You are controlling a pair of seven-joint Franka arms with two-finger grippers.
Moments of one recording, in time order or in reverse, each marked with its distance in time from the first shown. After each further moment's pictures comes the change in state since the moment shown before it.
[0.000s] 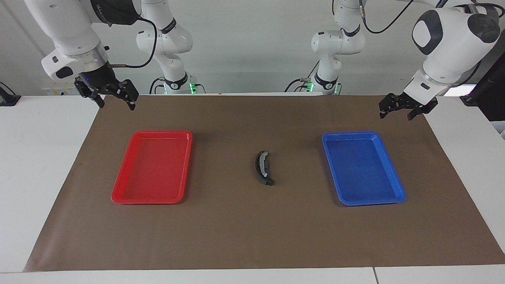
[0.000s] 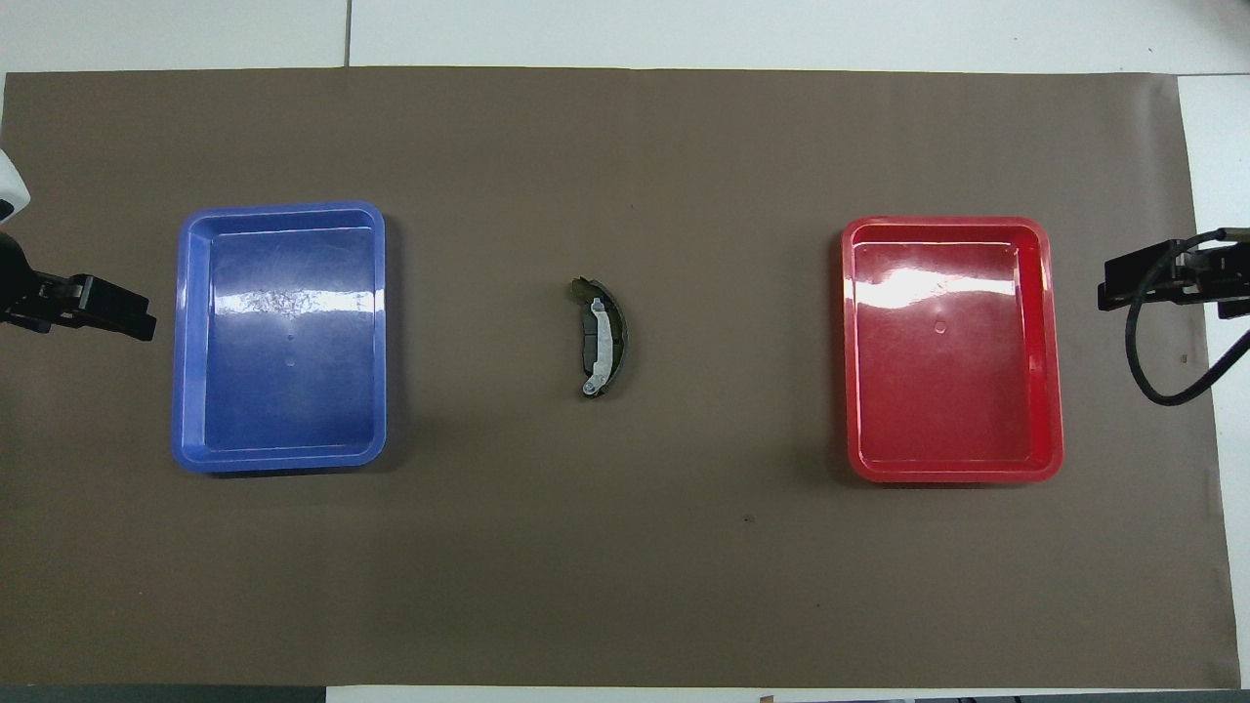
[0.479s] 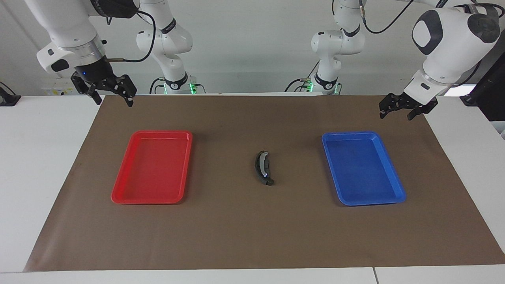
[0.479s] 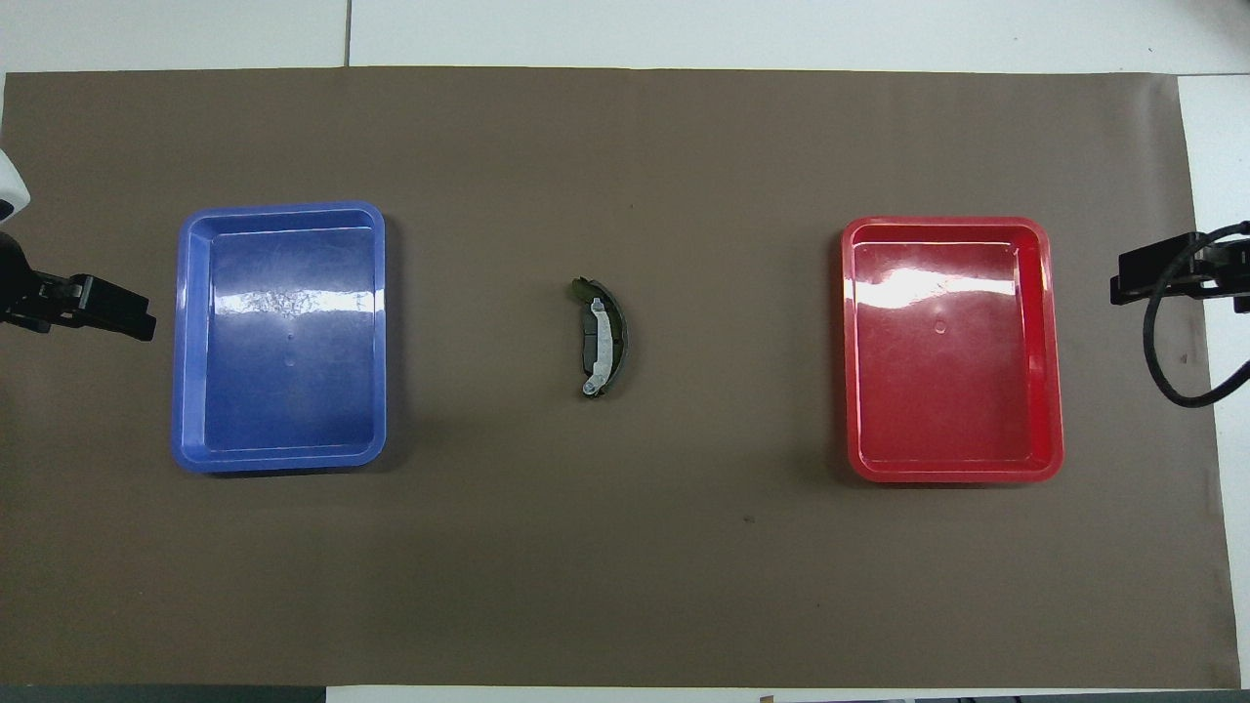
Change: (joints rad) left arm 0.000 0.000 0.000 0.000 0.000 0.000 0.000; right arm 0.000 0.001 0.001 0.037 0.000 -0.044 -0.002
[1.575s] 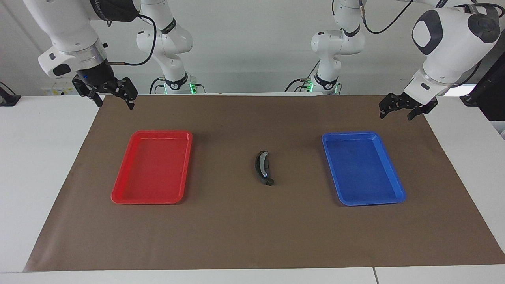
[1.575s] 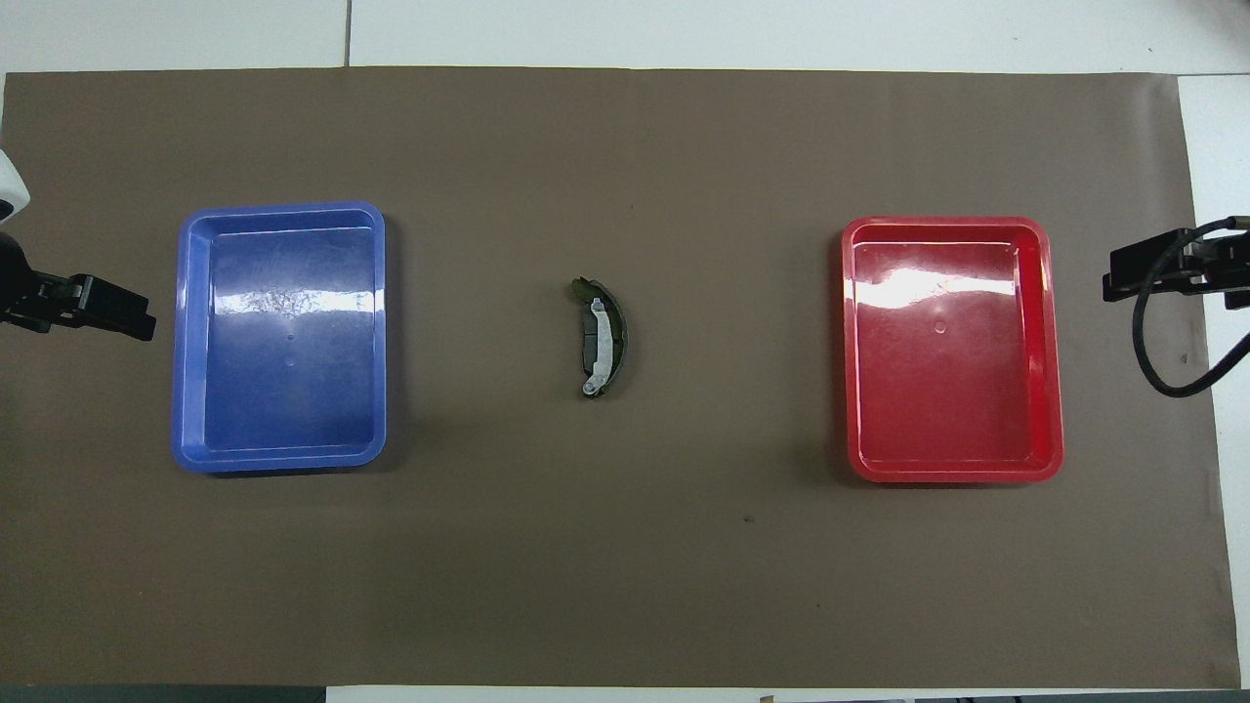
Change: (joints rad) left arm 0.000 0.000 0.000 0.000 0.000 0.000 0.000; right arm 0.000 0.015 0.002 0.000 0.000 0.028 0.000
